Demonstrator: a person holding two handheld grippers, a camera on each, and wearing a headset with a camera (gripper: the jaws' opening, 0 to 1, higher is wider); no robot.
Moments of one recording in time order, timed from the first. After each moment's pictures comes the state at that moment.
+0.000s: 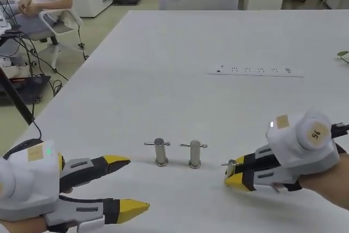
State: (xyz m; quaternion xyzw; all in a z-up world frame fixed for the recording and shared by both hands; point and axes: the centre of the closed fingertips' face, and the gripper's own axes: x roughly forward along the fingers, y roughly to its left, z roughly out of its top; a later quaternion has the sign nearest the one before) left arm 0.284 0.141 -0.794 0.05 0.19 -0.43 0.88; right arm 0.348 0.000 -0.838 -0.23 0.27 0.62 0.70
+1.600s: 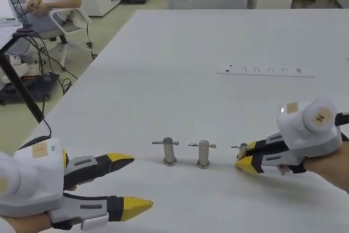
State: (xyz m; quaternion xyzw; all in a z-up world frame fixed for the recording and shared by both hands) left arm 0.284 0.149 -0.792 0.04 0.20 -0.42 0.88; right arm 0.379 0.002 -0.847 -0.21 0.28 0.60 0.72
